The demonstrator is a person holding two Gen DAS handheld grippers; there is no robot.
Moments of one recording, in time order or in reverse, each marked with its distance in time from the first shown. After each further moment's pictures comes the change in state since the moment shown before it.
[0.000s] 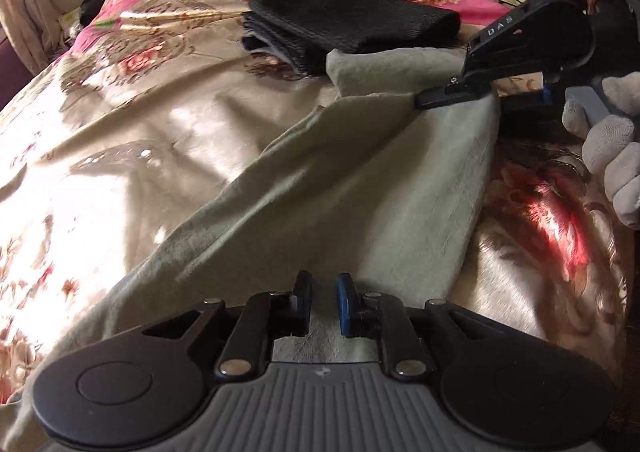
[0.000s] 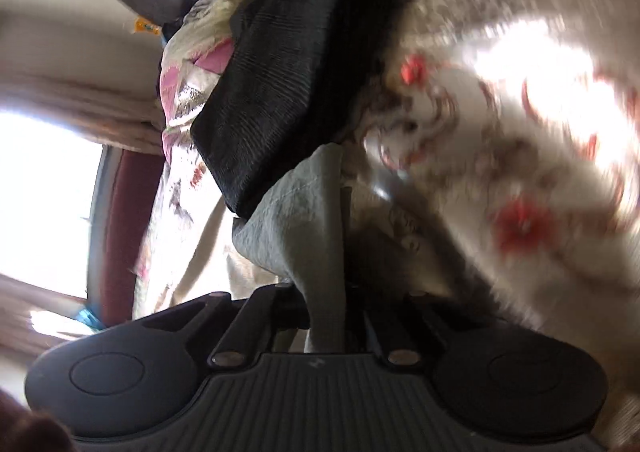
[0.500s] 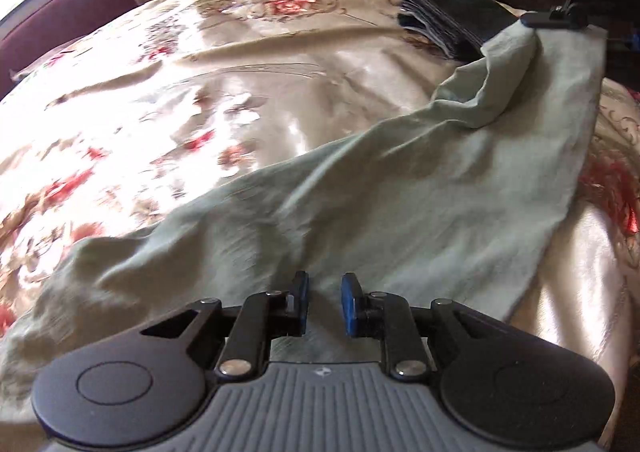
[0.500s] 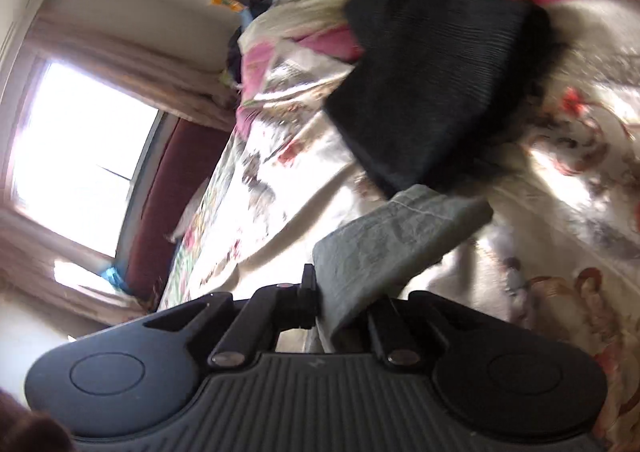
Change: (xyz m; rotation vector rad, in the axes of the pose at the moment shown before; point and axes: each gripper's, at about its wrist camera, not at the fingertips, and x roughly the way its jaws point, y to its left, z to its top) left arm -0.070 0.079 -0.087 -0.303 0.027 0.190; right arm -0.023 0.111 -0.038 -0.168 0.004 0.122
